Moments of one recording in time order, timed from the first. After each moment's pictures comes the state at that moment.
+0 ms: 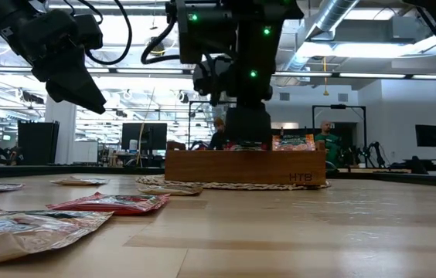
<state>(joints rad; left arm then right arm) -0.24 0.88 0.49 -0.36 -0.41 -0.56 0.16 2.25 1.80 -1.22 0.92 0.23</state>
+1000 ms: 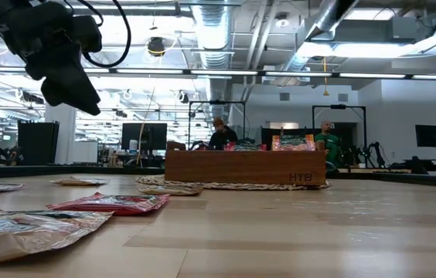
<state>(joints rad) -0.24 0.88 0.49 -0.35 -0.30 -0.64 0.44 1.69 1.73 -1.57 0.45 0.61</state>
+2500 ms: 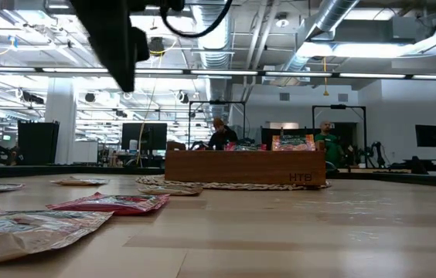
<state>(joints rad) -0.38 1.72 1.33 -0.79 -0.04 -0.59 0.91 1.49 1.00 -0.98 0.24 1.05</state>
